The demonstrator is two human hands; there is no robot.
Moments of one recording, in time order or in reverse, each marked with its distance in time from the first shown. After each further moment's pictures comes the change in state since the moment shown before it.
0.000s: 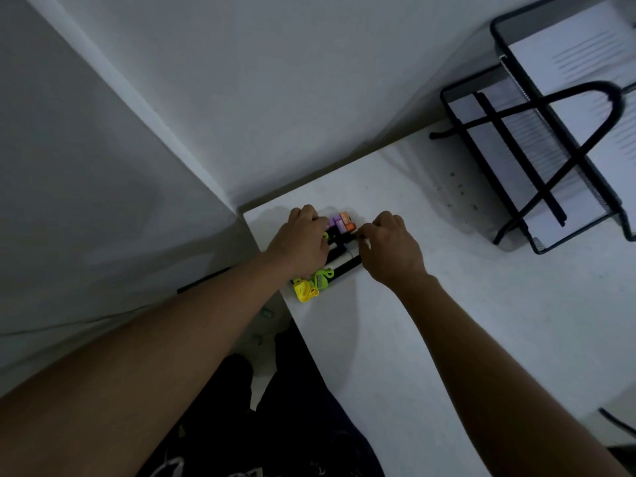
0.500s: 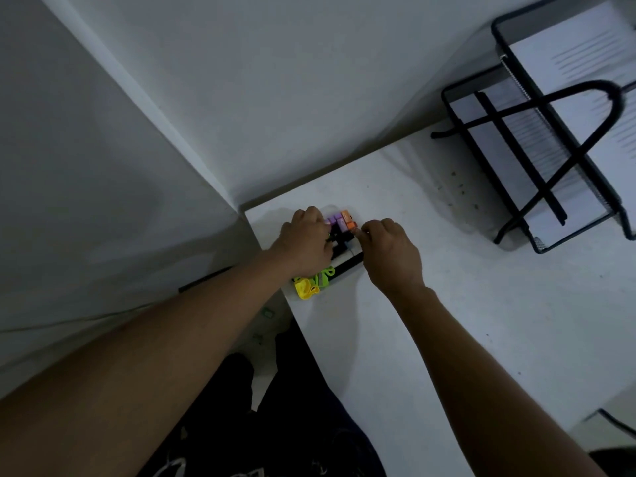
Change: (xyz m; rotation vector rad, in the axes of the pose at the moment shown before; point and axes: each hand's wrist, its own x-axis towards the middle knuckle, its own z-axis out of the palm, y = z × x) left_hand -0.001 0.005 0.000 0.065 -0.095 -0.023; right_hand -0.013 -0.006 0.009 0.084 0.176 0.064
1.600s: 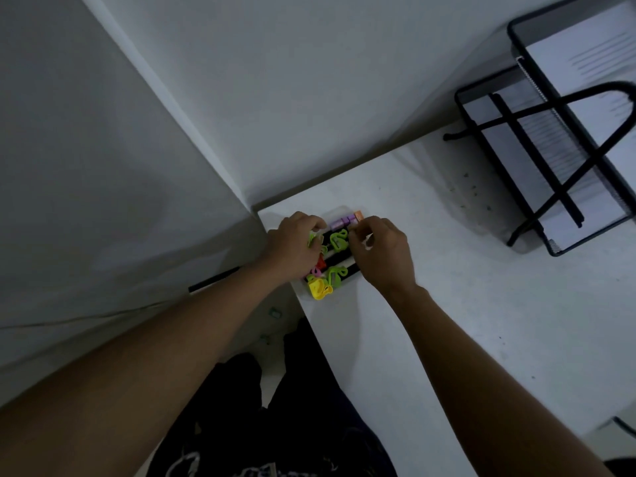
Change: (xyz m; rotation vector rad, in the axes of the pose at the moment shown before) left_hand -0.026 -0.027 -0.005 -0.340 0.188 -0.053; right_hand 0.003 -0.030 0.001 0.333 0.047 0.061
